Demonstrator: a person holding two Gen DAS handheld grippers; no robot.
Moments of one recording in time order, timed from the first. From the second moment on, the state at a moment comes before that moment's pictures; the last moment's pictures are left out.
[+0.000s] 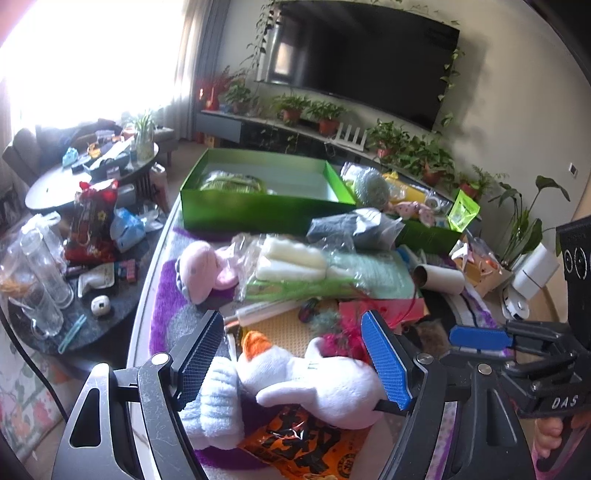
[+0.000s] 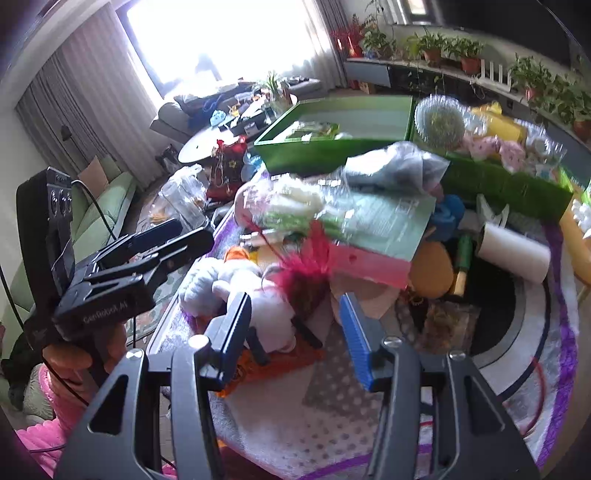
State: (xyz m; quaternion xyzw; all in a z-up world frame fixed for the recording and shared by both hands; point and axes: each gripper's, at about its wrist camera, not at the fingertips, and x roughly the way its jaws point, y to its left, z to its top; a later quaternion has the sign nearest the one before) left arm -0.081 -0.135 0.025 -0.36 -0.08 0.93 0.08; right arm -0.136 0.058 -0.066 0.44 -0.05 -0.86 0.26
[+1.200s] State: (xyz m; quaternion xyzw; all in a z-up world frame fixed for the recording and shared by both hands) left arm -0.117 -0.145 -0.036 -0.44 -0.14 0.88 0.13; right arm -0.138 0.015 -0.136 0.50 -0.05 -0.81 0.28
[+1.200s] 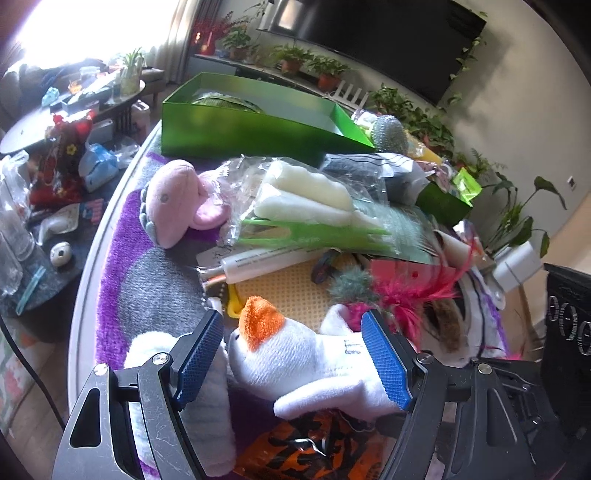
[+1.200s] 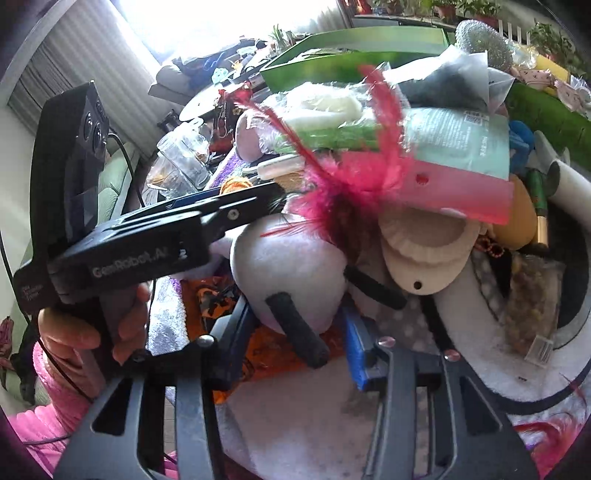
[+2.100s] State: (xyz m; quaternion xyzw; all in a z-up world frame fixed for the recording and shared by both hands) left arm -0.099 -0.091 -0.037 -0.45 -0.10 0.87 0.18; right arm -0.139 0.112 -0.123 0.47 -0.06 -0.85 0.23
